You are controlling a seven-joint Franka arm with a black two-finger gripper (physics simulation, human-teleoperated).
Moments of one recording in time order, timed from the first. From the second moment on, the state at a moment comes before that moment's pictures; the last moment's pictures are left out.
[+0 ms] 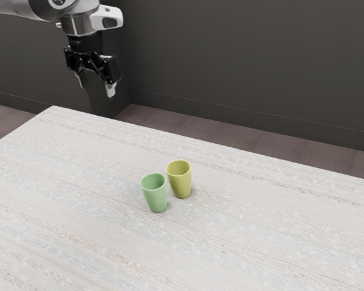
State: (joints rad) arm -0.09 0.03 0.06 -1.48 0.07 1.53 0.06
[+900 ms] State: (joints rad) arm -0.05 0.50 0.07 -1.13 0.06 1.50 0.04
